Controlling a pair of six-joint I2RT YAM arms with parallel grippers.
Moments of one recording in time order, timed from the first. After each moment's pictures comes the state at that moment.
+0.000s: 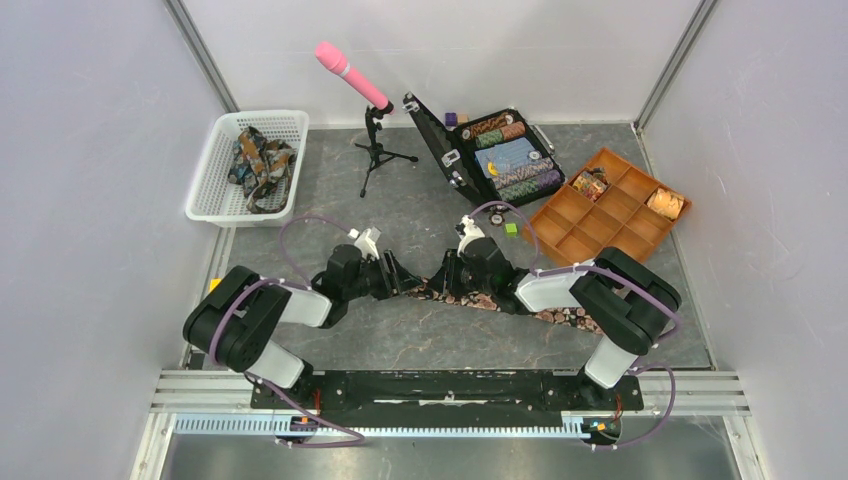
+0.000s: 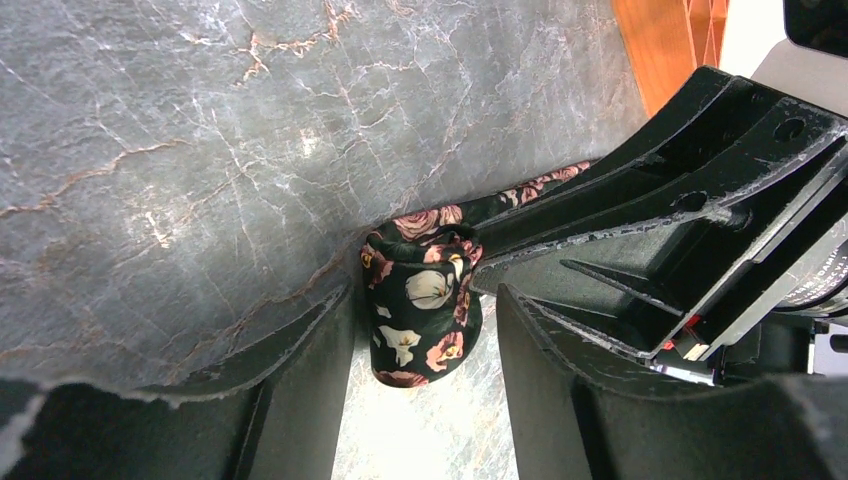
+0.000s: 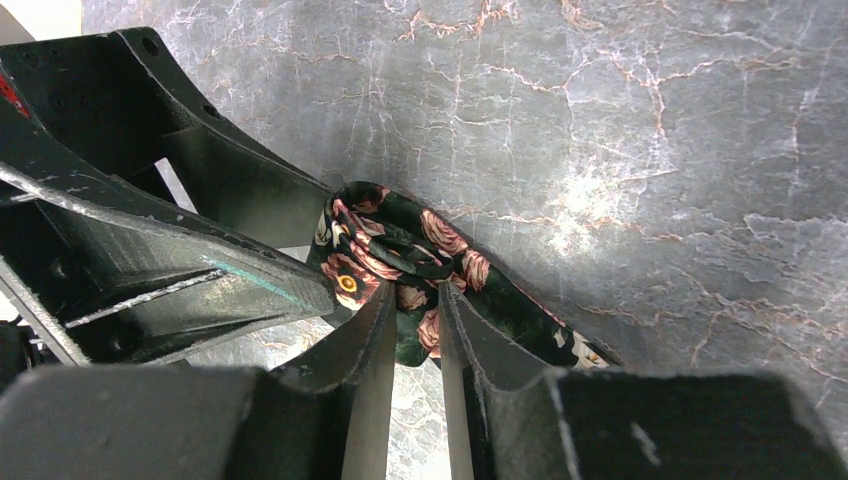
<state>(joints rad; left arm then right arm) -0.49 1.51 0.30 0.69 0.41 -0.80 0.81 1.68 0.61 0.49 -0.12 0.76</state>
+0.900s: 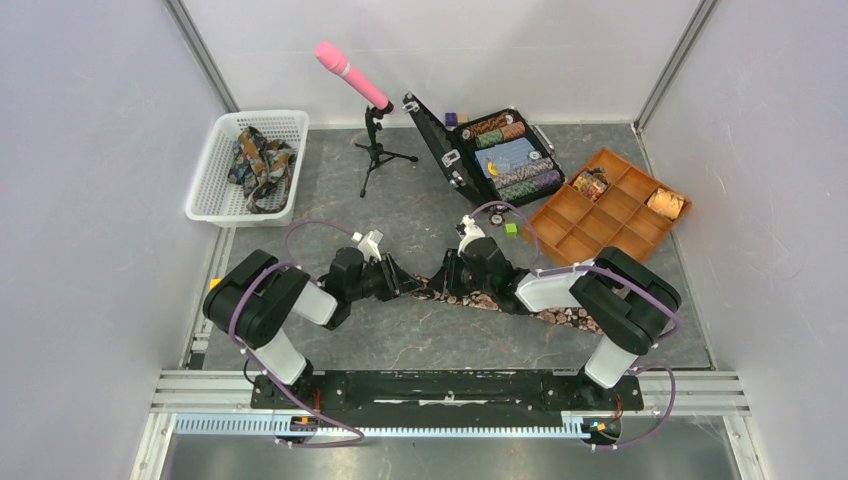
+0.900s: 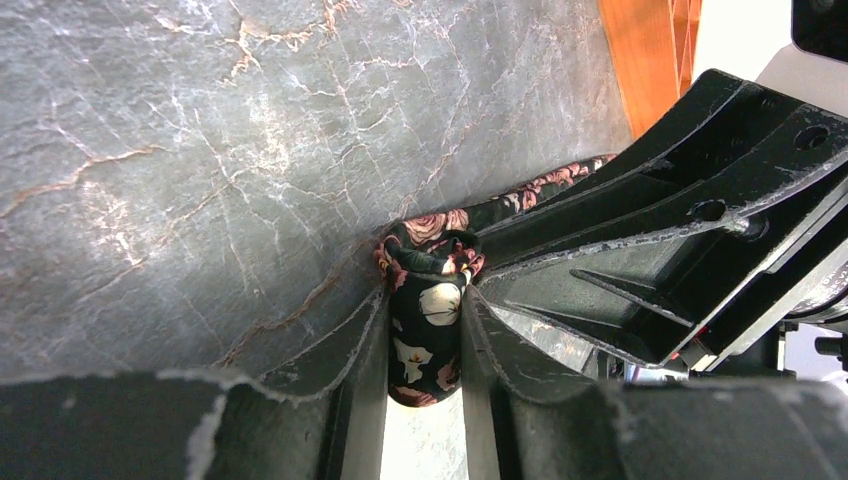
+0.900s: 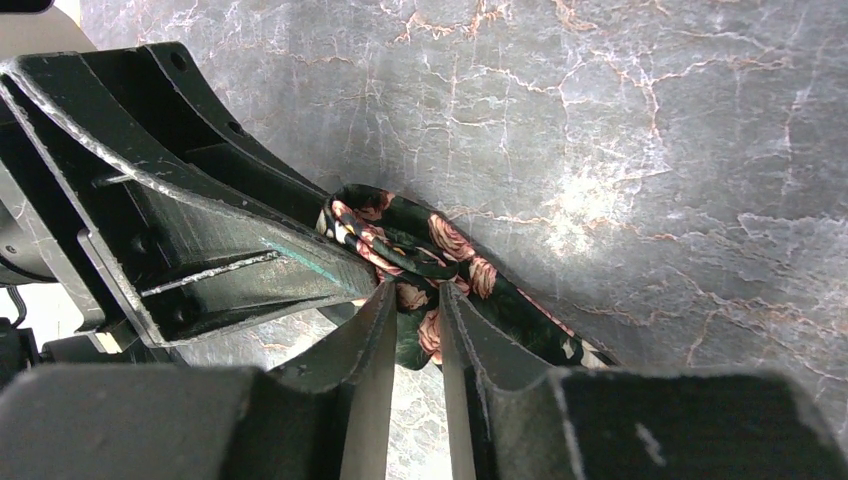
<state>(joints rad) -0.50 1.67 0.29 0.90 0.46 -0.87 0.81 1.68 0.61 0.50 -0.13 0.77</state>
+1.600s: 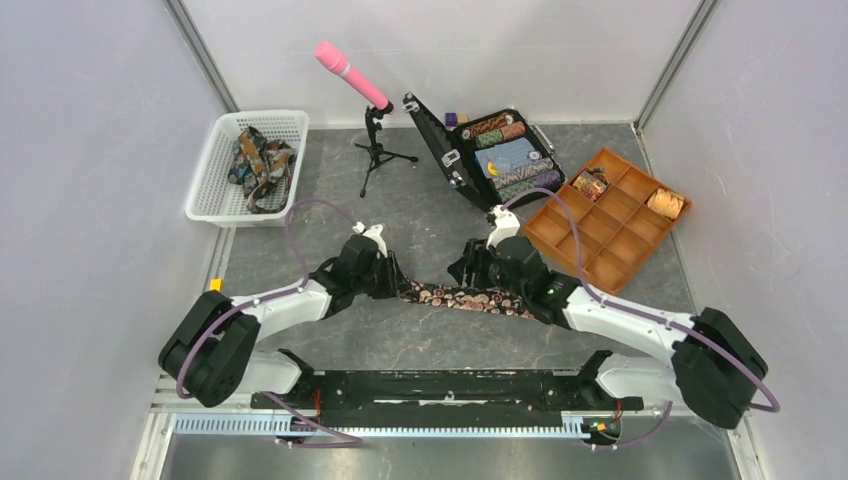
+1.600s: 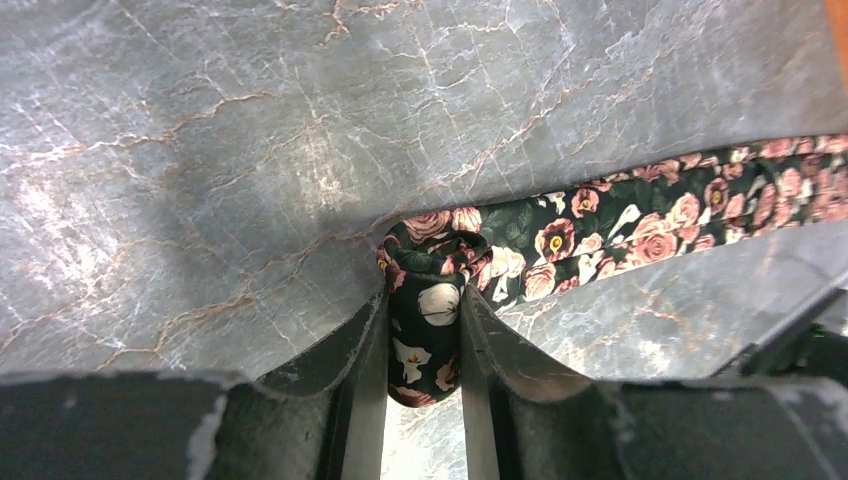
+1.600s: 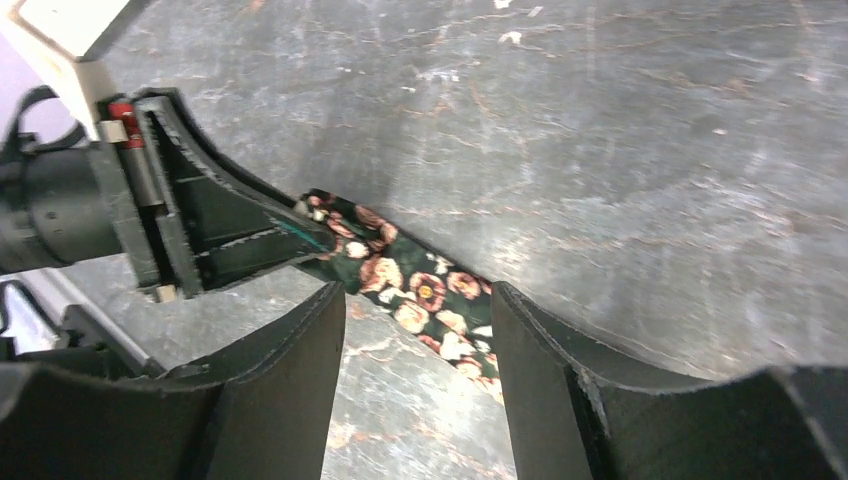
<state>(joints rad) -0.58 1.33 0.46 0.13 0.18 -0.66 0.81 1.23 0.58 0.18 0.08 0.62</state>
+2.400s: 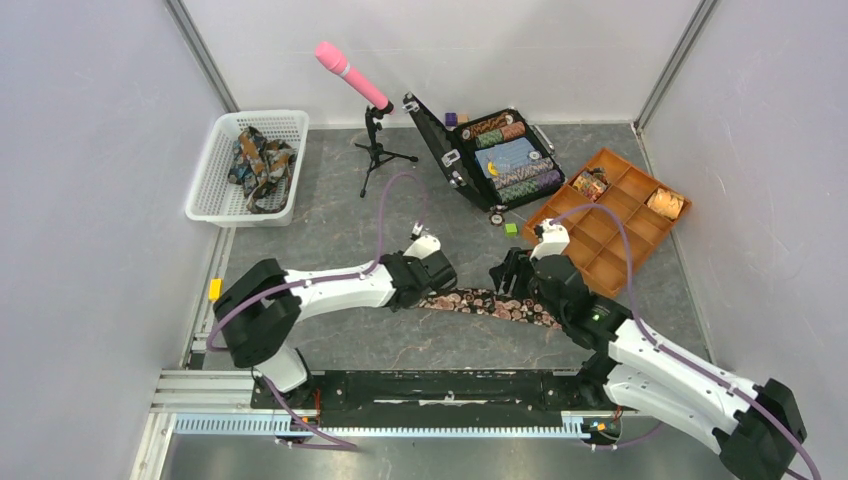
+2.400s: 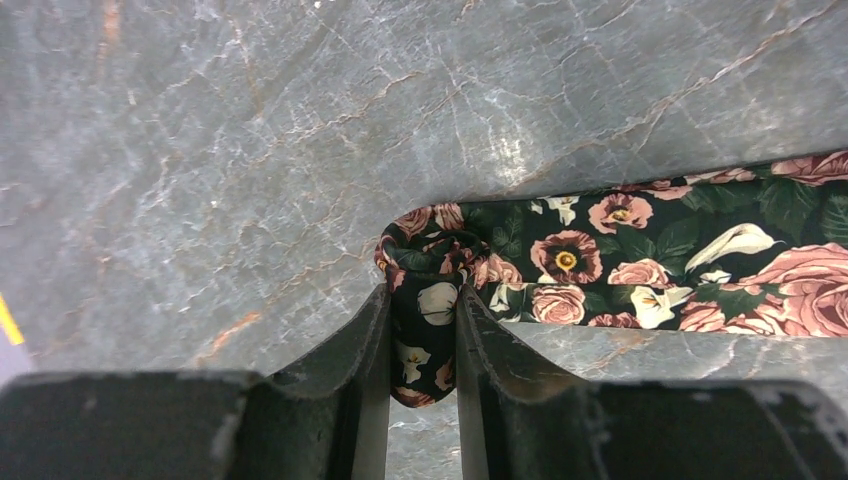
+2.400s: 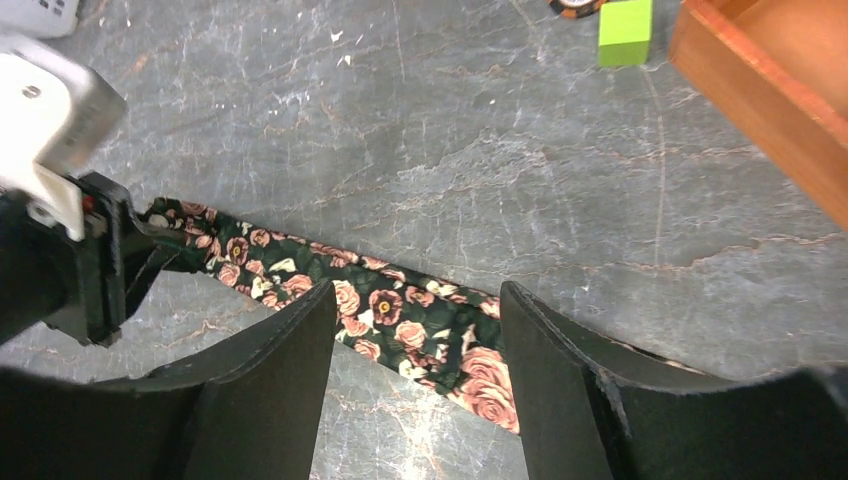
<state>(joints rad) -1.00 1.59 0.94 -0.63 -0.63 -0.51 0.76 0.82 0.45 -0.12 0.29 0.59</state>
